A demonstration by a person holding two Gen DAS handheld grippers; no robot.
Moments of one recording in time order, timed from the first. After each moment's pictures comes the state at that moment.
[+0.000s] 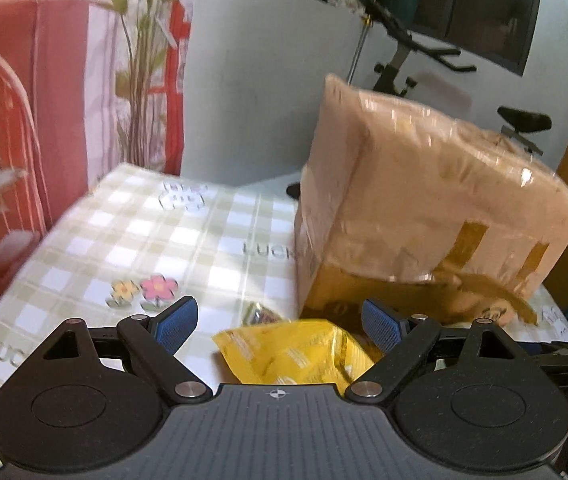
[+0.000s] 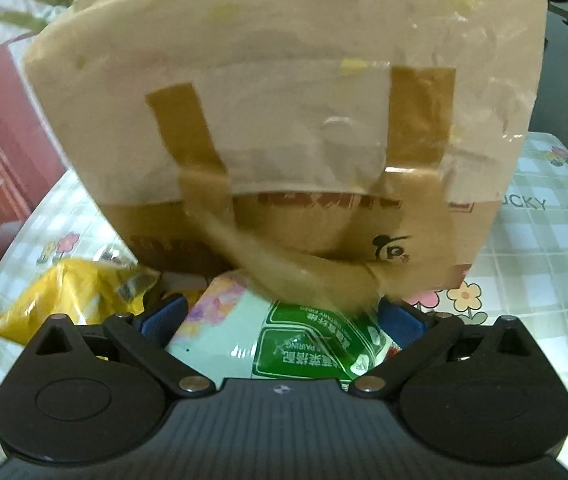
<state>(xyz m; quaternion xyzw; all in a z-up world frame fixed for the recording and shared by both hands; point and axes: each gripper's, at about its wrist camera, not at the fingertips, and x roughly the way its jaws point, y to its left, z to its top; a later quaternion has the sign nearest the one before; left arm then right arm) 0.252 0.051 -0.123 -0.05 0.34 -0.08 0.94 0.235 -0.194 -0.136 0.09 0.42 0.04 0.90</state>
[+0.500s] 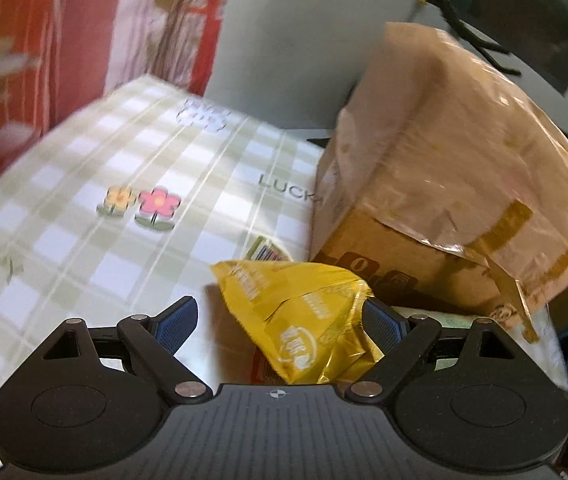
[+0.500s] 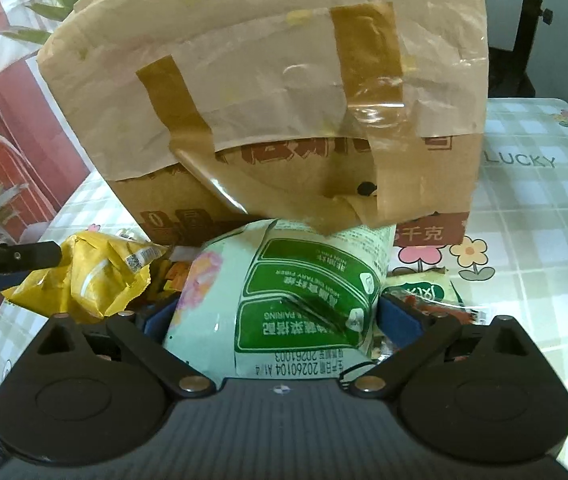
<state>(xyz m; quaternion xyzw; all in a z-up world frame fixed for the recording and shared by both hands) 0.264 0.072 -0.162 -0.15 0.41 -0.05 0.90 0.206 -0.220 -0.151 0.14 0.41 0.08 0.90</state>
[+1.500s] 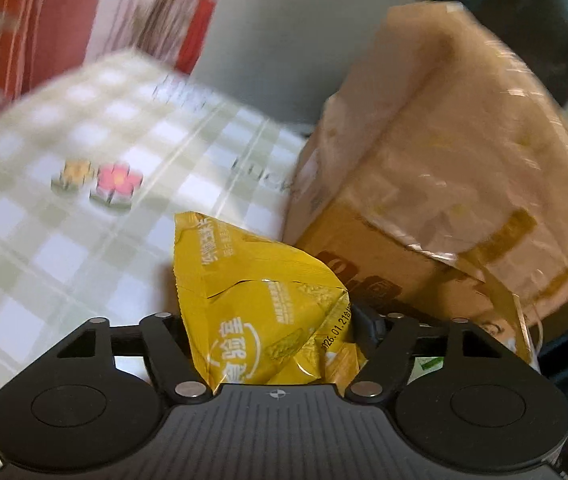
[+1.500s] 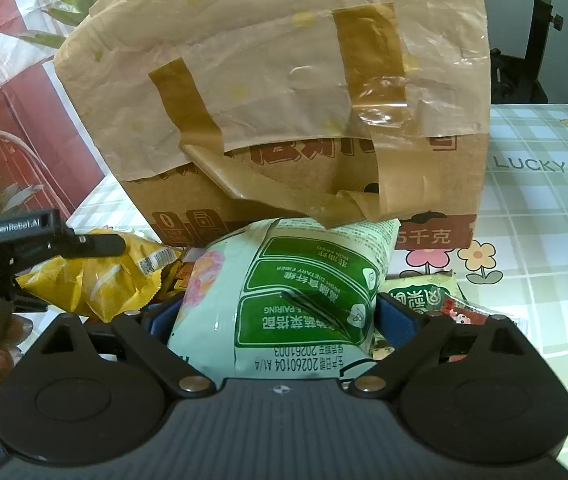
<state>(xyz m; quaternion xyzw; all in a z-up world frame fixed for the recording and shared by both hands) 0.279 0.053 -0.181 -0.18 0.40 -0.08 0.90 0.199 -0.226 -0.151 0.15 0.39 0.10 0.90</state>
